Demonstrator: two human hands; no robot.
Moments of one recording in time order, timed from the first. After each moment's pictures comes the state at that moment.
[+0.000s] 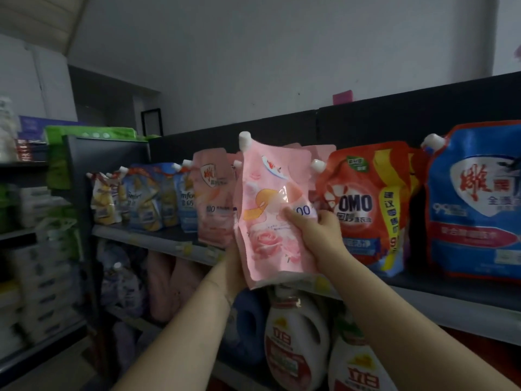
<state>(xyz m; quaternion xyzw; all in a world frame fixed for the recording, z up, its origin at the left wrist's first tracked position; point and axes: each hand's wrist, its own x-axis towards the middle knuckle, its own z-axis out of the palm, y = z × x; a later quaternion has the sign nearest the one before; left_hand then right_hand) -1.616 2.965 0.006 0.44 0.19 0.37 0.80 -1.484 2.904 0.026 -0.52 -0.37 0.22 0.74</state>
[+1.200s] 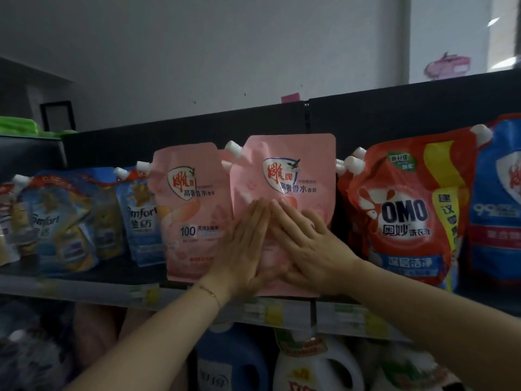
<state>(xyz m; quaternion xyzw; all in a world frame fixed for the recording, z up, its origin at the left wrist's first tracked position) -1.588 3.148 -0.006 0.89 0.00 0.43 -0.15 -1.449 3.008 0.004 -0.58 -0.64 -0.50 0.07</state>
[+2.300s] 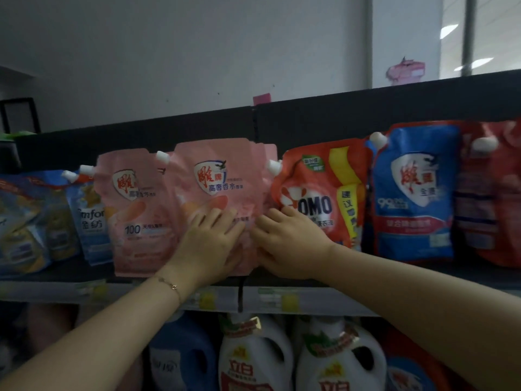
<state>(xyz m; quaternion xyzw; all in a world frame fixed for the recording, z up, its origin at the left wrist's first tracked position) -1.573 3.054 0.028 0.88 0.06 0.35 -0.32 -1.437 2.907 0.032 -0.56 -0.66 -0.49 0.08</state>
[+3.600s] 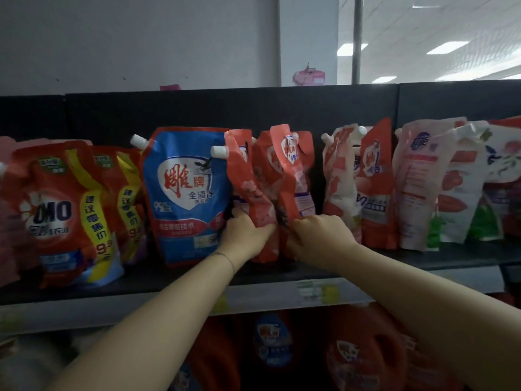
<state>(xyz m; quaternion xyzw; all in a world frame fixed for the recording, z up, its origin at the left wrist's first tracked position) -1.237 2.701 0.014 0.87 0.25 0.28 0.32 -1.173 2.548 0.015 -0.83 -0.44 -0.33 0.05</state>
